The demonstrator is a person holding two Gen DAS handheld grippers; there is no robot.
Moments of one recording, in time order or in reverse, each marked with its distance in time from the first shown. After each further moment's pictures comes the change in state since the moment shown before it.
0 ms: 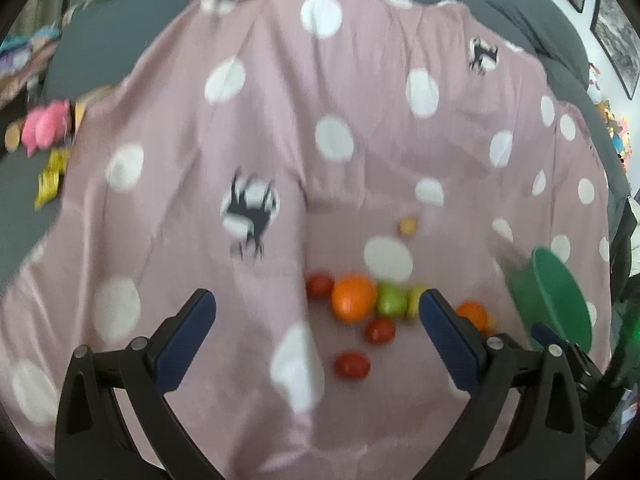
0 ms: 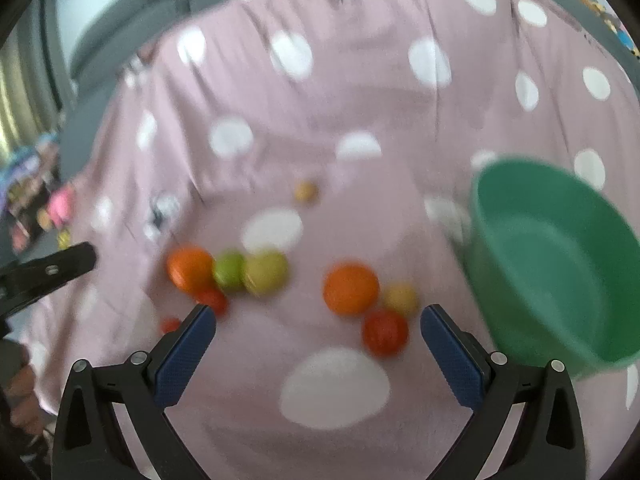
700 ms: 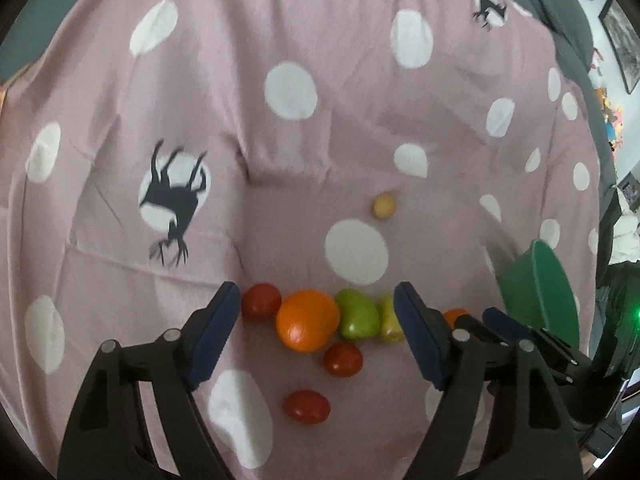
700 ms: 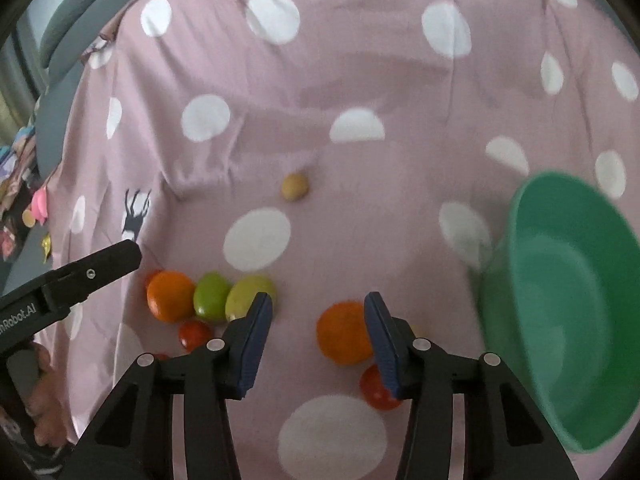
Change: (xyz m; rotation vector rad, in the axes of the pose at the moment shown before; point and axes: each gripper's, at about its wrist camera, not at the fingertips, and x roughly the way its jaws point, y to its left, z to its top) left arm 0.082 -0.018 0.014 -0.014 0.220 -0.107; right arm 0.060 -0.015 0.034 0.052 0.267 -0.015
